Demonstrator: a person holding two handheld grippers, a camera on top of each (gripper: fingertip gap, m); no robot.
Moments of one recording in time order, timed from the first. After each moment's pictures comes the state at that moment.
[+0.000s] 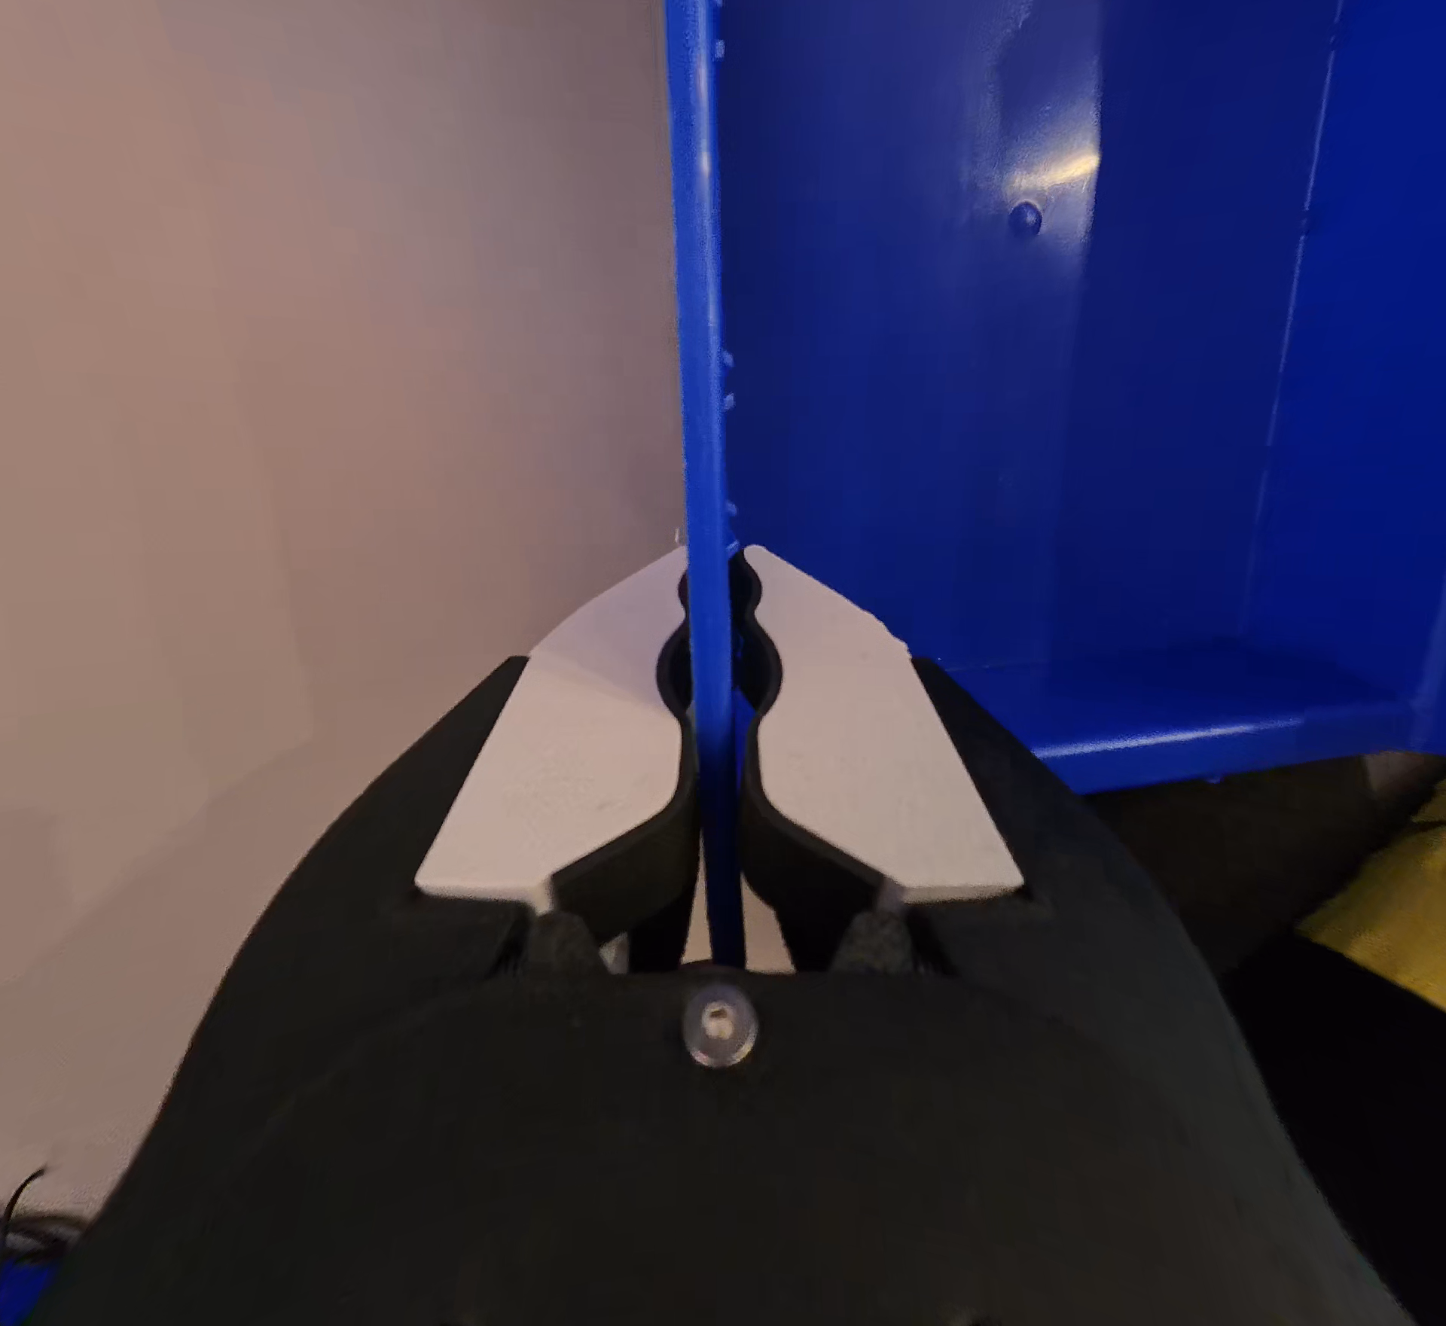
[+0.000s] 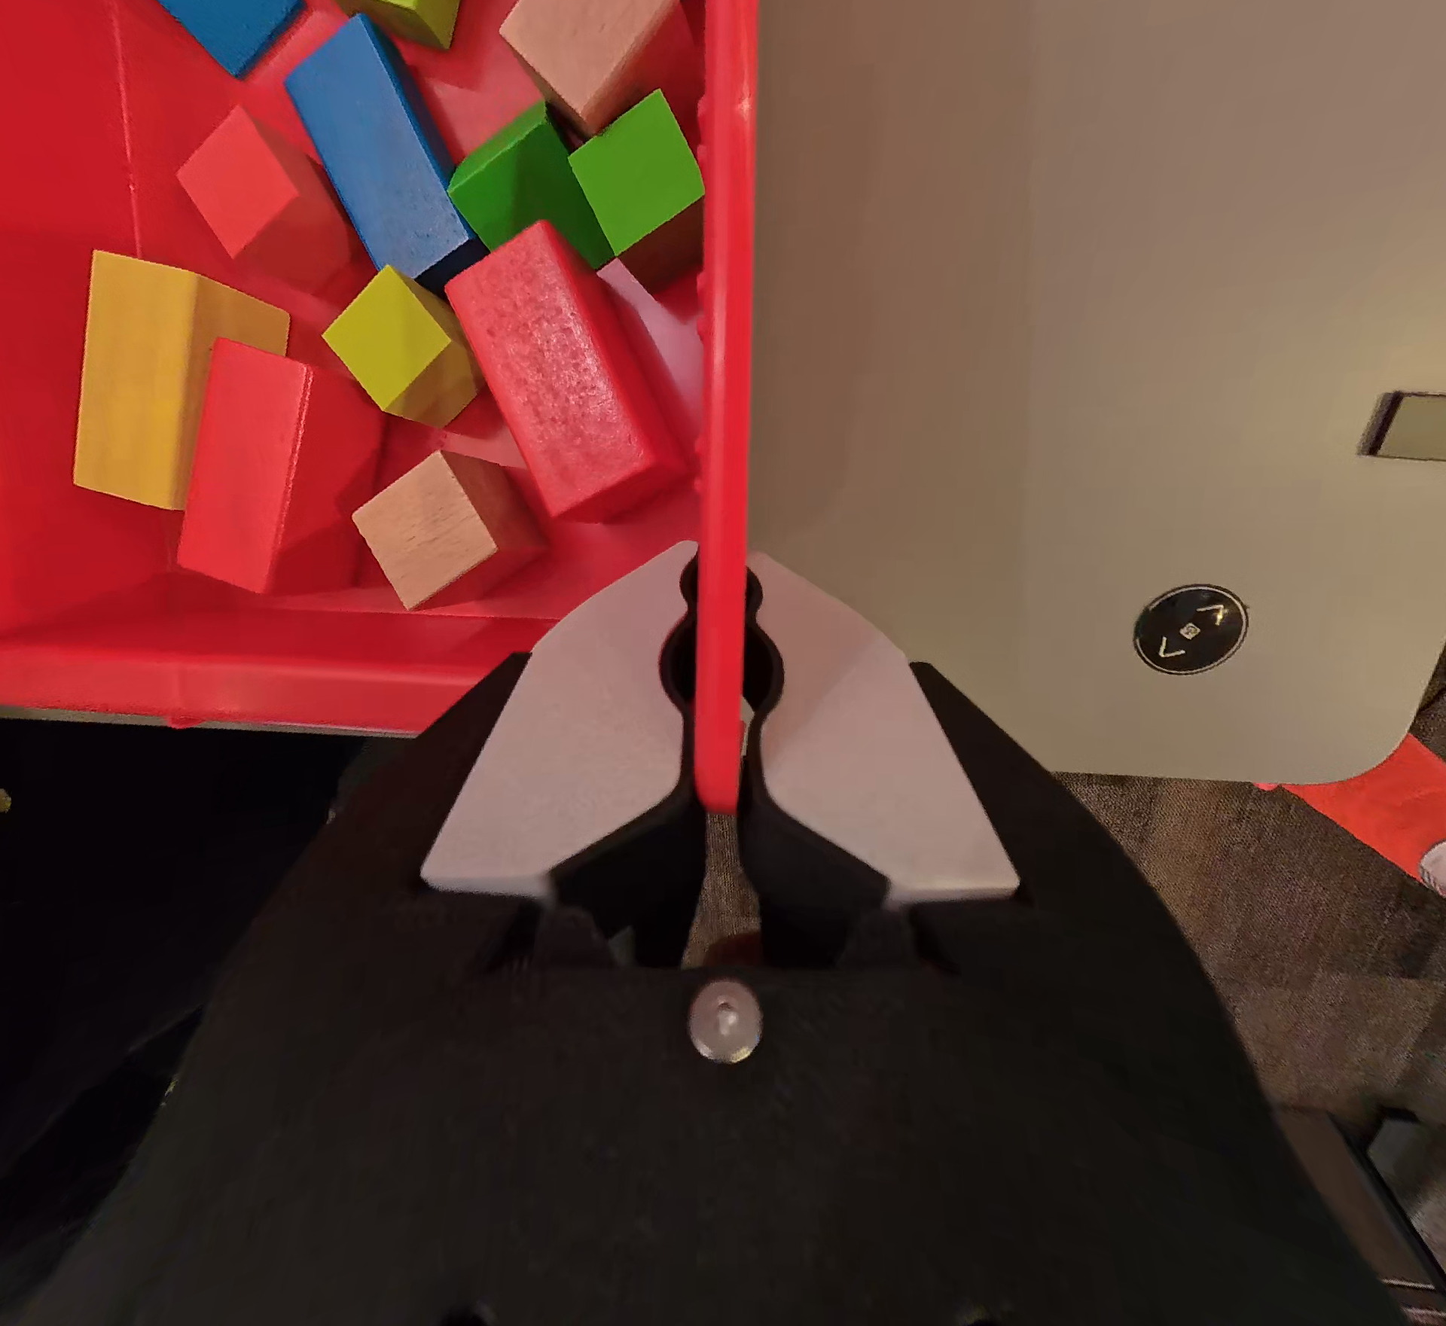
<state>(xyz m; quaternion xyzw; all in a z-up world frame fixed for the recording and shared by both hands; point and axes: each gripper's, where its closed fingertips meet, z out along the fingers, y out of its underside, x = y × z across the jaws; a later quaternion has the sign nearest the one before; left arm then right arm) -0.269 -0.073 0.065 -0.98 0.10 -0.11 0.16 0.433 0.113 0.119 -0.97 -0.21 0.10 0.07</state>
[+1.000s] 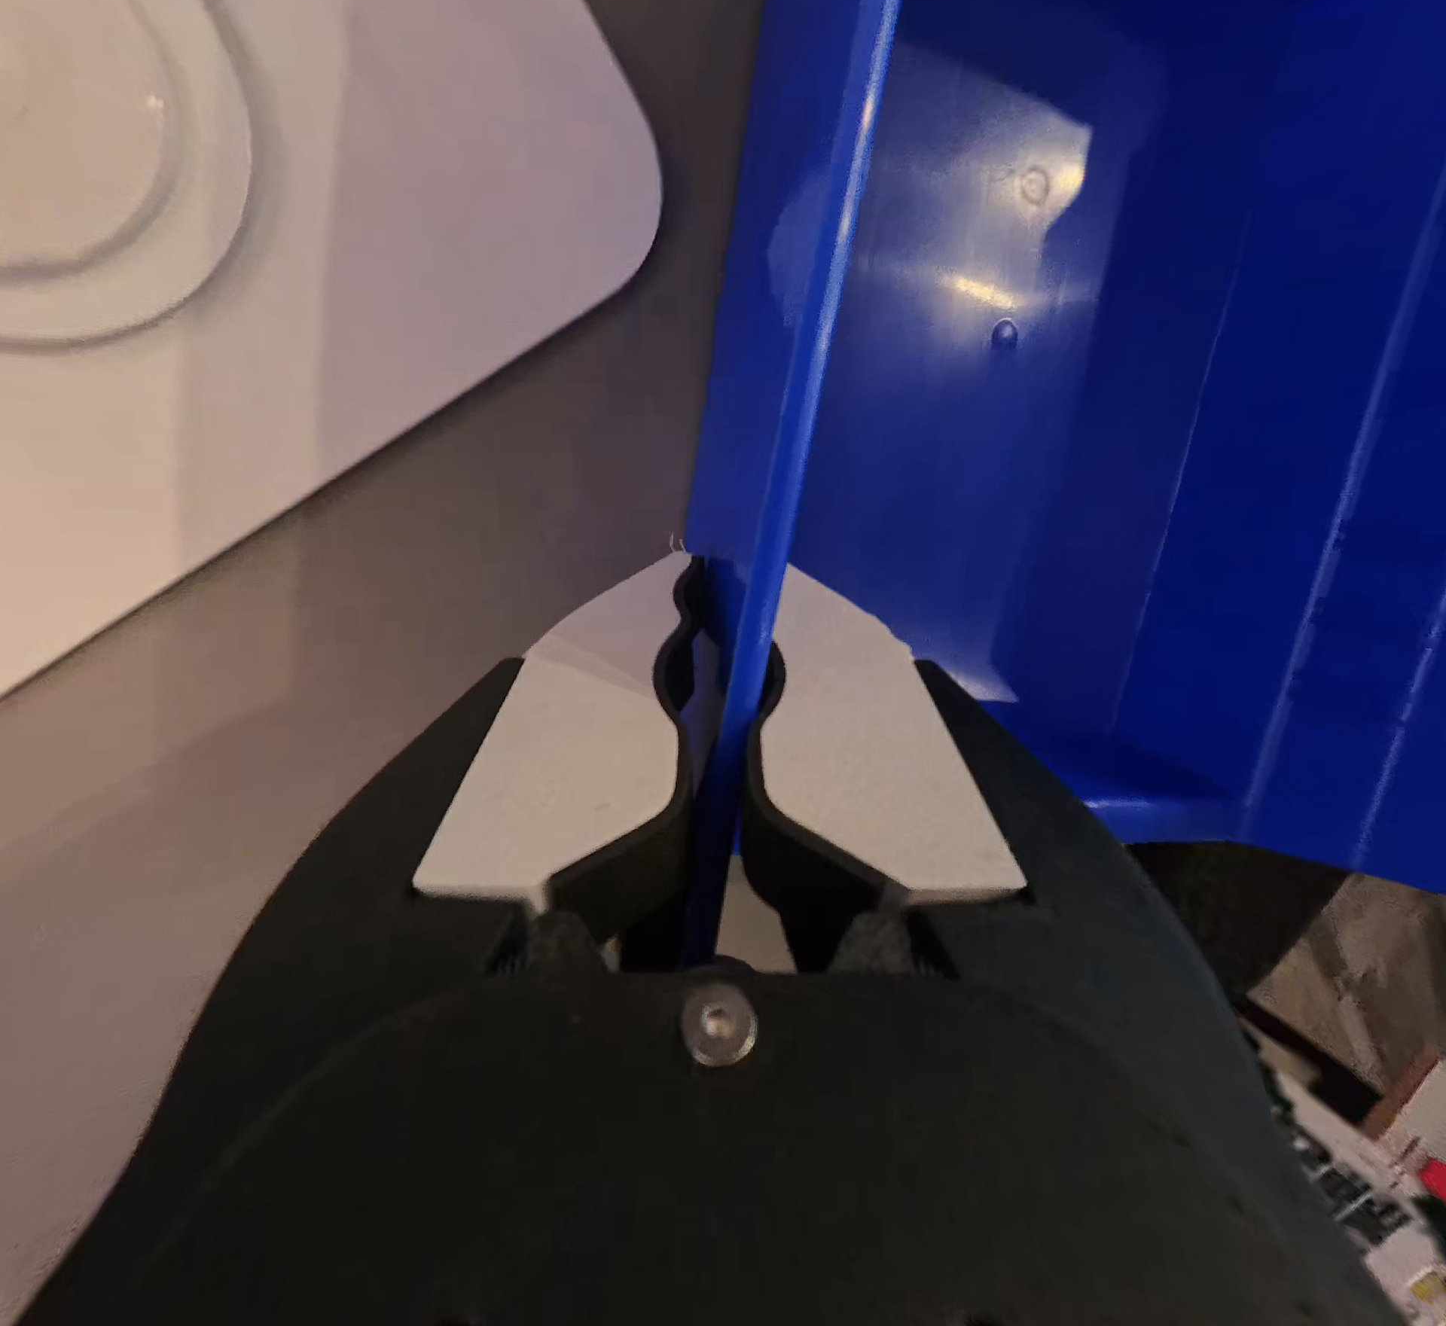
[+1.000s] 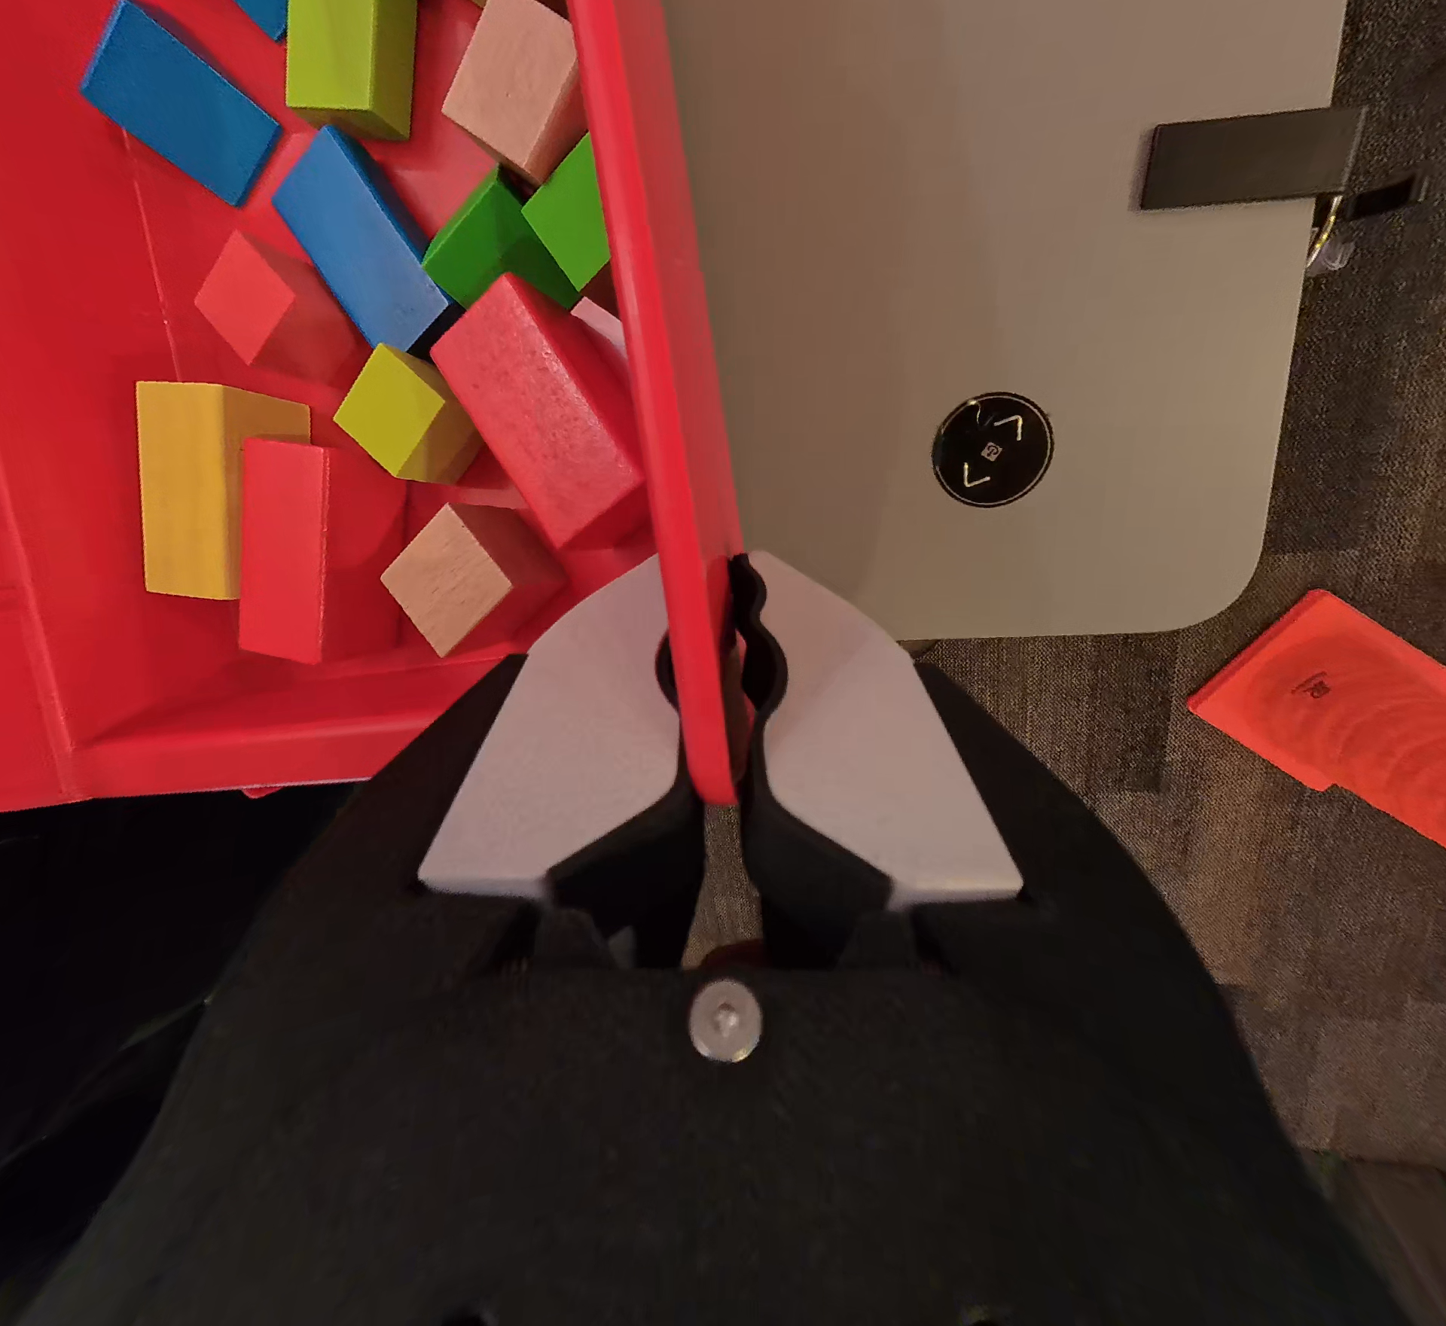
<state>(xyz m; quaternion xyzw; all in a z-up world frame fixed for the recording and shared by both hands) -0.006 0.171 0.068 -0.97 0.05 -0.18 0.16 0.532 0.094 0.106 -0.97 -0.18 0.13 0.10</state>
